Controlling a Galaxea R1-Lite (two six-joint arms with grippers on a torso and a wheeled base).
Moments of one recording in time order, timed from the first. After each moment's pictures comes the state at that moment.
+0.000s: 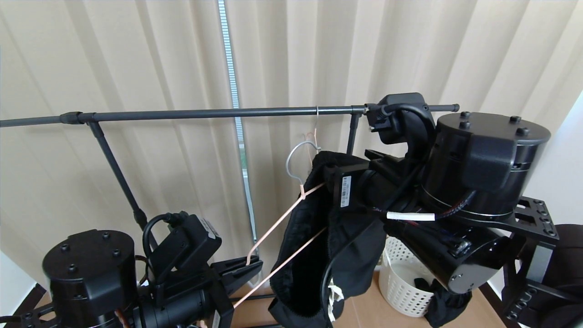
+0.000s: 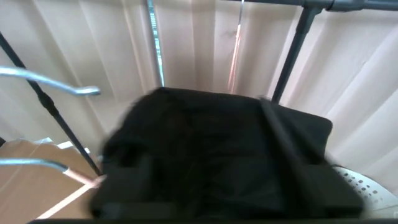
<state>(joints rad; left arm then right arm) -0.70 1.56 -0.28 -0.99 -0.13 0.13 0.92 1.71 -0.95 -0.66 -0.68 0.10</state>
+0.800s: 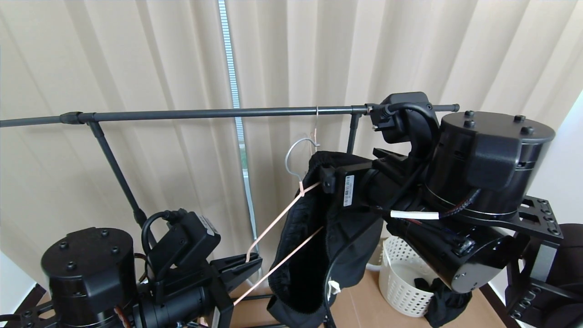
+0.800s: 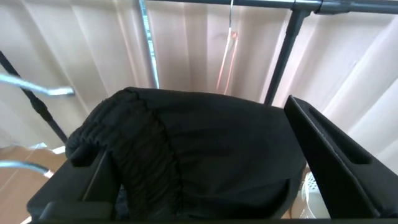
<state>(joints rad) -0.69 1.56 -0.29 -0.99 -0.13 0.13 0.93 1.71 -0.94 -0.66 -0.68 0.10</state>
